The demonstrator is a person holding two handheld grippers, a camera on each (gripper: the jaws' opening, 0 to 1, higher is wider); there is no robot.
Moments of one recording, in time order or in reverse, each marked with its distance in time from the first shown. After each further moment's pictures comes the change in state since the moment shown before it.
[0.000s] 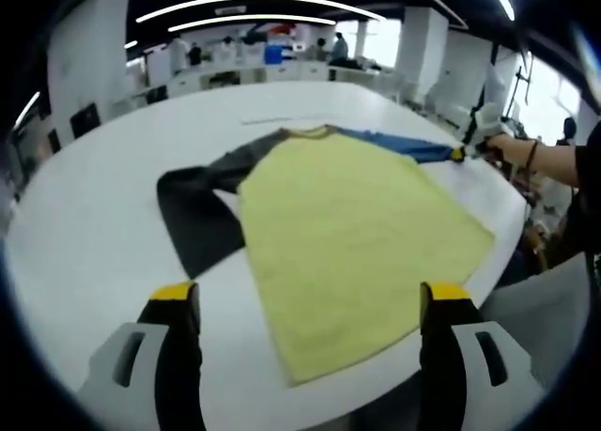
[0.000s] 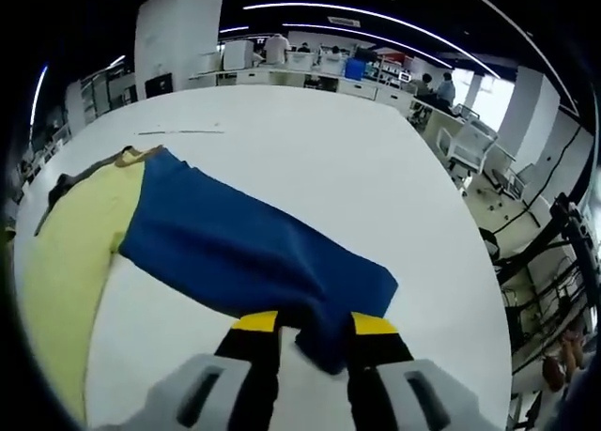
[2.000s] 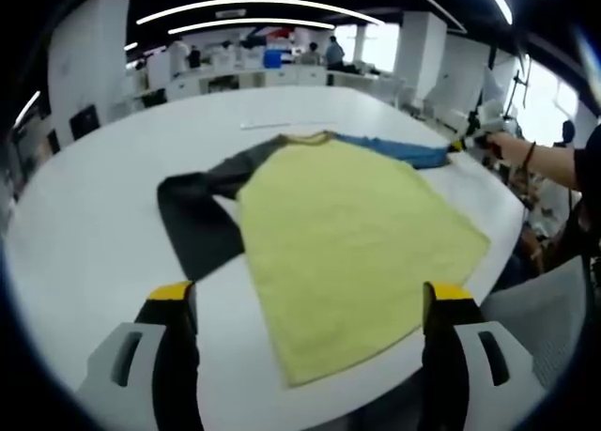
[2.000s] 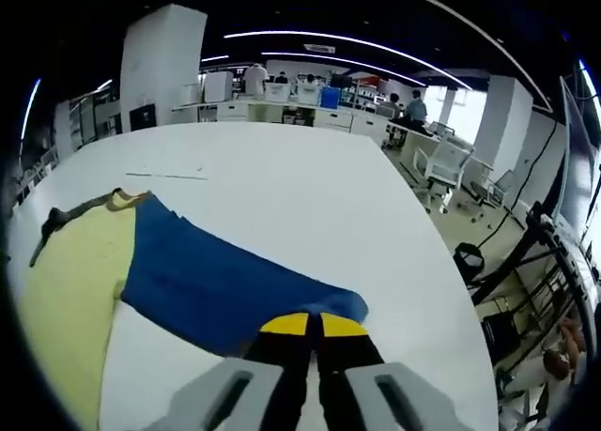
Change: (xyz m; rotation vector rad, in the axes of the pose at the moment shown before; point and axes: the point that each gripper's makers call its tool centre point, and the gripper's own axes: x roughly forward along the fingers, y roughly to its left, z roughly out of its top) left arm -0.005 0.000 0.006 -0.003 -0.021 -0.009; right arm -0.021 -0.011 0.044 0.055 -0.150 -0.081
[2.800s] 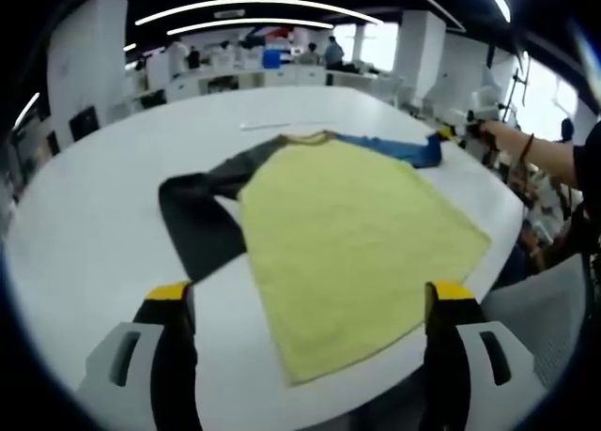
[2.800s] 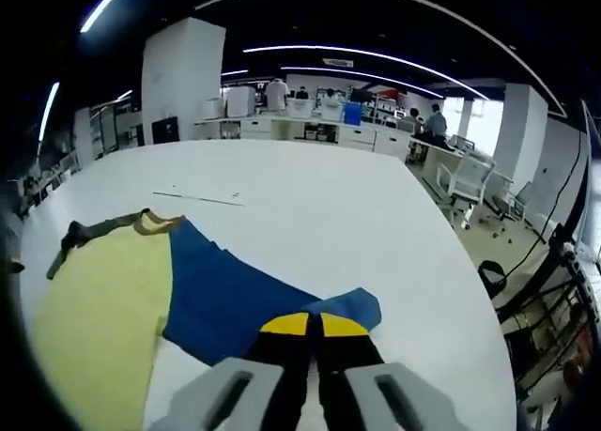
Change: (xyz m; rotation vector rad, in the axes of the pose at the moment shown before) left arm -0.003 0.001 0.000 0.007 0.001 -0.001; right arm 0.004 0.049 0.037 -0.014 -0.076 0.105
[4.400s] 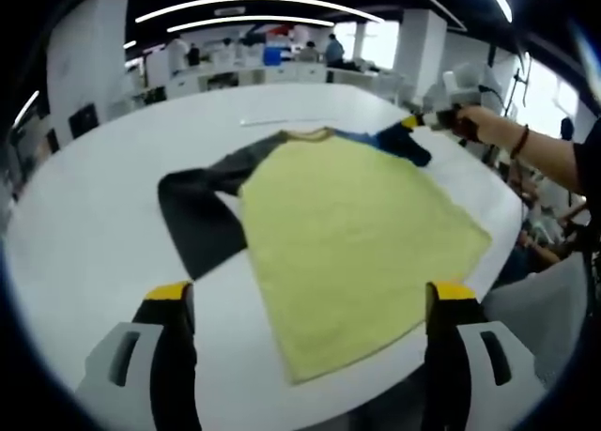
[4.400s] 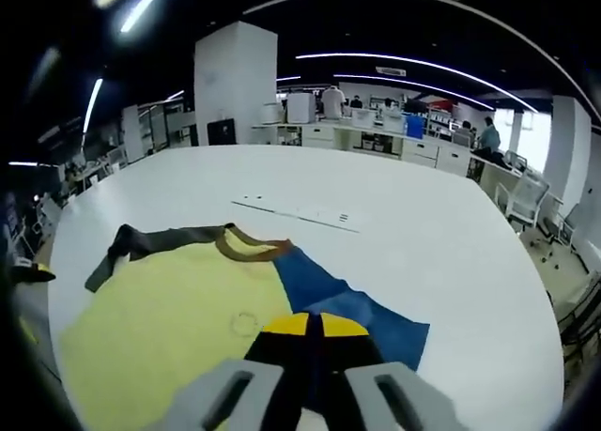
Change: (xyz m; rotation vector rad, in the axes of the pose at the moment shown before) left arm 0.002 0.001 -0.003 -0.007 0.012 -0.002; right arm 0.032 0.148 0.037 -0.068 -0.036 0.246
